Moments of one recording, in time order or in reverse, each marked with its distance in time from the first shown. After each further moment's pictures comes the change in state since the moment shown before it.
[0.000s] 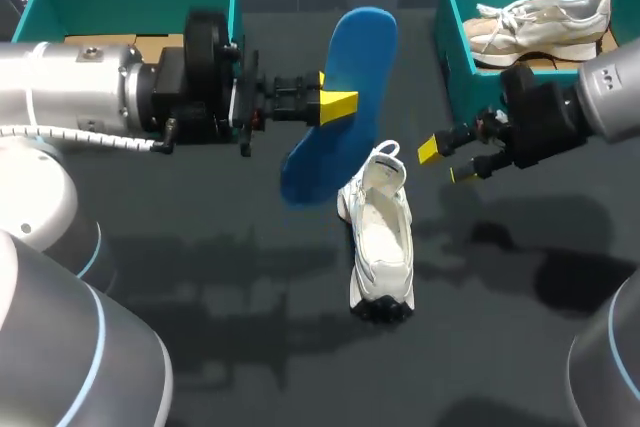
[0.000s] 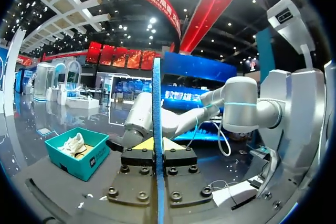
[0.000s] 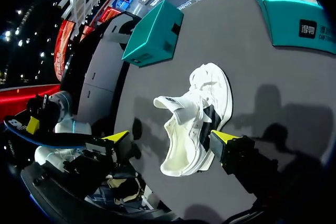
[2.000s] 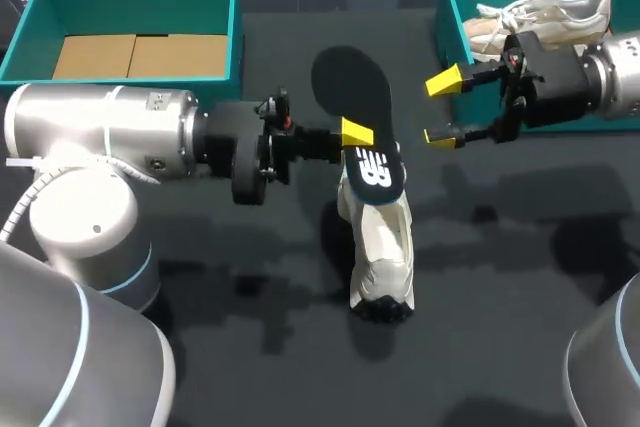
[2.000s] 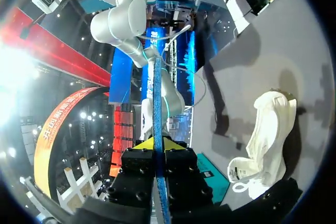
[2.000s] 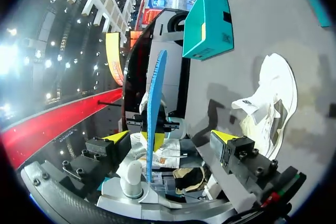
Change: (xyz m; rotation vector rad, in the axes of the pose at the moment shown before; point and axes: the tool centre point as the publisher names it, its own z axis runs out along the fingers) left arm -0.058 0.088 0.029 0.047 0.031 1.604; right arm 0.084 0.030 -0.035 0.104 0.565 0.189
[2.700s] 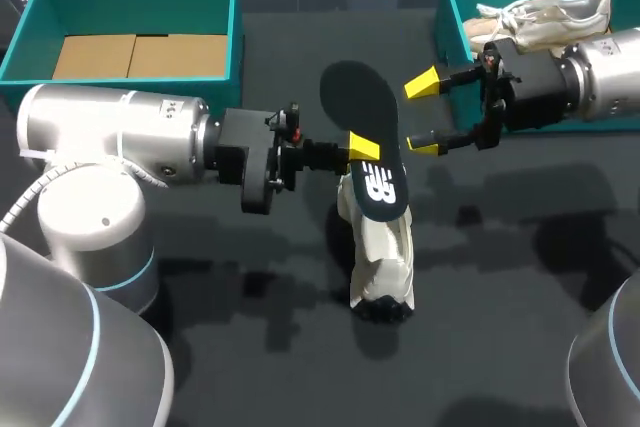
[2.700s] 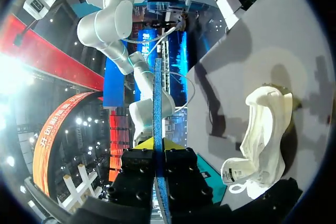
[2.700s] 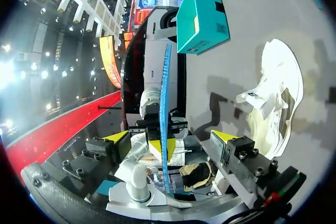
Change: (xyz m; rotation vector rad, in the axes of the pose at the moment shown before) left arm 0.021 0.001 0.008 0.037 0.052 0.053; right arm 0.001 -0.002 0.025 0.027 -0.015 0.086
